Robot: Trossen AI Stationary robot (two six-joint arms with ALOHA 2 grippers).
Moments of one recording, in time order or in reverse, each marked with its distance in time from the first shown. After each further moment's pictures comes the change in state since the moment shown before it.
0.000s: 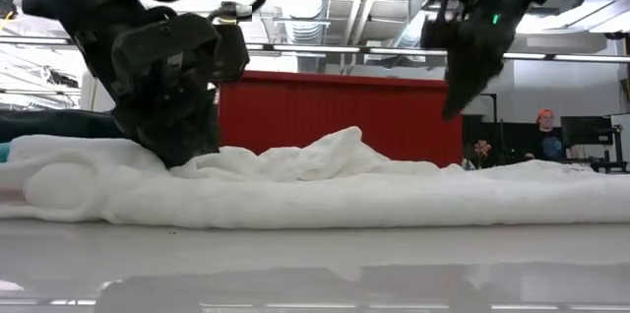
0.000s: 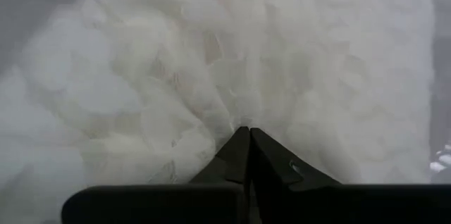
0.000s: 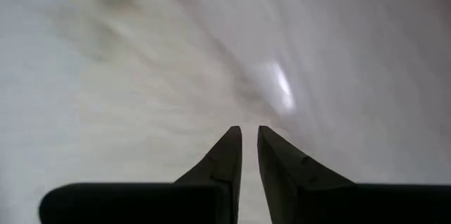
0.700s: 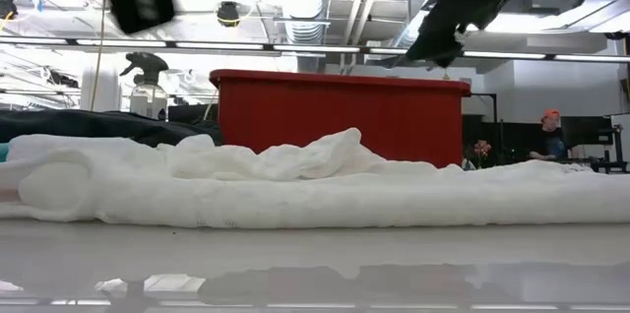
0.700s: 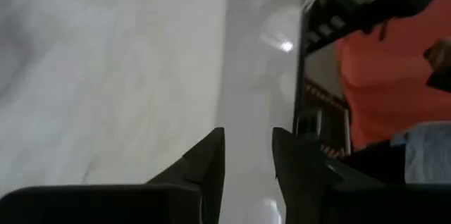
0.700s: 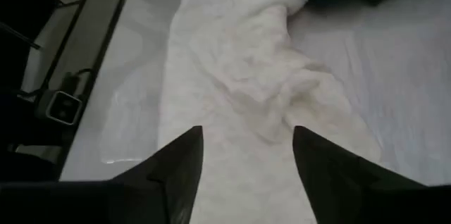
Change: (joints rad) left arm -0.020 -0.527 0.001 -0.181 0.229 0.001; right arm 0.171 0.004 0.001 0.328 -0.215 0.045
